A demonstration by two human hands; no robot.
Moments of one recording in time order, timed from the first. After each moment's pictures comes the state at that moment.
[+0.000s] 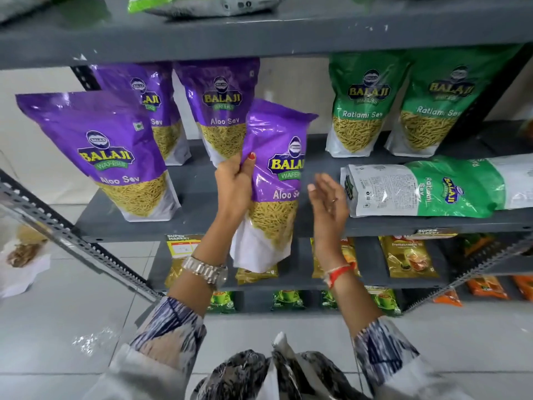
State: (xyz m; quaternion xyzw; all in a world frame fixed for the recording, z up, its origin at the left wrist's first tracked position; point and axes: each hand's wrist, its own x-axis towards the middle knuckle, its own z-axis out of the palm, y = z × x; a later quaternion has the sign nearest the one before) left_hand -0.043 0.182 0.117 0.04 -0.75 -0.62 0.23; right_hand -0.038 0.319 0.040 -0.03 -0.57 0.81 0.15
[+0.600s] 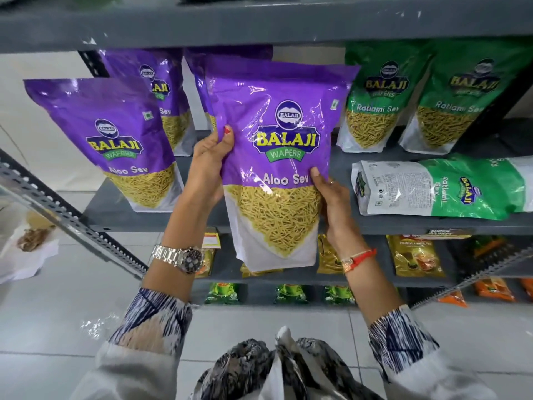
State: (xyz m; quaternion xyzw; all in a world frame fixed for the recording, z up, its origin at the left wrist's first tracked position) left_hand -0.060 0.128 0.124 -0.01 -0.53 -0.84 0.09; right_hand -0.056 0.325 0.059 0.04 -0.53 0.84 -0.07
